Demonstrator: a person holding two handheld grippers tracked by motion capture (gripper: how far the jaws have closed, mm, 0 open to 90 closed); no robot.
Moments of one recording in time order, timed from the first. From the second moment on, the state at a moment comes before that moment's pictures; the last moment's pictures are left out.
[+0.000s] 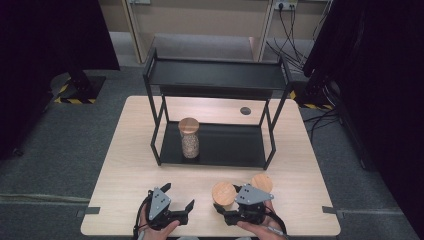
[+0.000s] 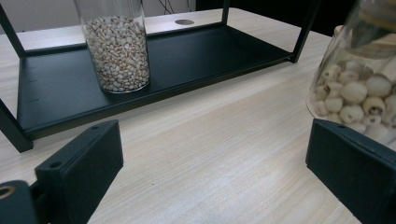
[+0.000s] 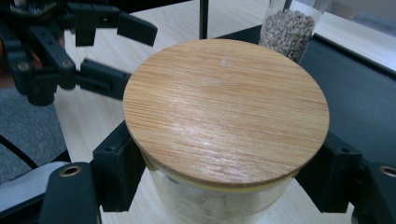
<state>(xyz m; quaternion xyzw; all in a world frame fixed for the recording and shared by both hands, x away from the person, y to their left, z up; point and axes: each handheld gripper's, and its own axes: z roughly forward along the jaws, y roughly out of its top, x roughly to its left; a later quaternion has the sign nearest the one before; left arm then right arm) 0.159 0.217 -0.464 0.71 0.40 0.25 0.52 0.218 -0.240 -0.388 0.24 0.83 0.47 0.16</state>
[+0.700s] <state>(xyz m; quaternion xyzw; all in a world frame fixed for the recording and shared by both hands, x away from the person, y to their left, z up) 0.161 0.218 -0.465 0.71 0.40 0.25 0.52 0.270 -0.233 -0.349 0.26 0.83 0.47 0.14</state>
